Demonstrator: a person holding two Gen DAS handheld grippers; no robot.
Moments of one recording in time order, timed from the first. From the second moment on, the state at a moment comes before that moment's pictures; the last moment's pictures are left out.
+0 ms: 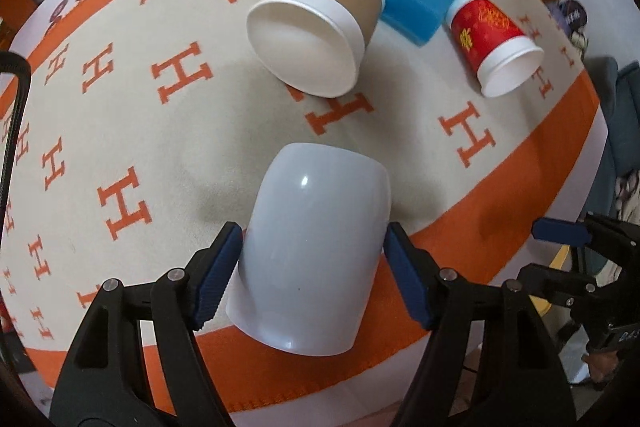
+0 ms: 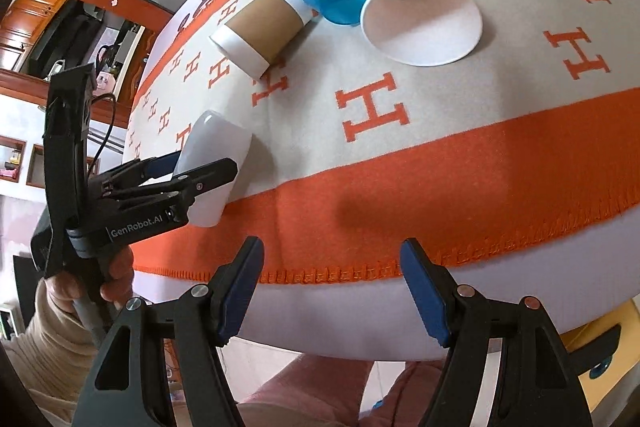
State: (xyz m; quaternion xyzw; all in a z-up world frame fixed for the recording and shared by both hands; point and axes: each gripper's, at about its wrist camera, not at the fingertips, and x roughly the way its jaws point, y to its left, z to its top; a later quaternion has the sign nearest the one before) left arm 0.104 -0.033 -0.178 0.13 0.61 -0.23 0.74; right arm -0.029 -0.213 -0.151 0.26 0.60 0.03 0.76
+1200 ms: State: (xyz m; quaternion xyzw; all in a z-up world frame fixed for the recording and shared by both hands) left arm 0.124 -0.027 -0.144 0.03 0.50 -0.18 0.85; right arm -0.024 -0.218 -0.153 0.27 0.58 0.05 0.77
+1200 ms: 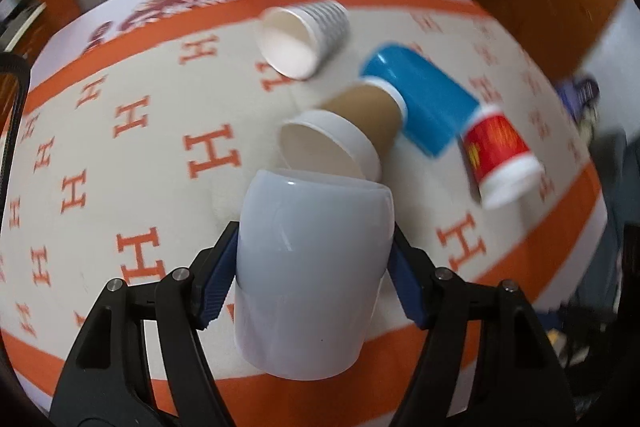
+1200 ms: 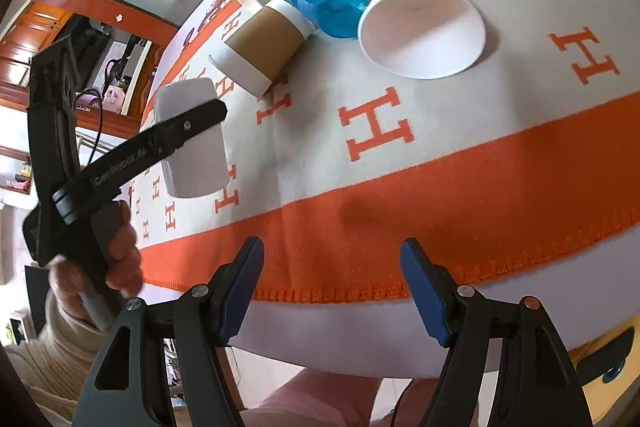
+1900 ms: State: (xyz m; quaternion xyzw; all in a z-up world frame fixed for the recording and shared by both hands) left arm 0.035 -0.010 -0.165 0.00 0.40 -0.11 0.91; right arm -0.025 -0.203 -0.156 0.22 0.58 0.08 0.78
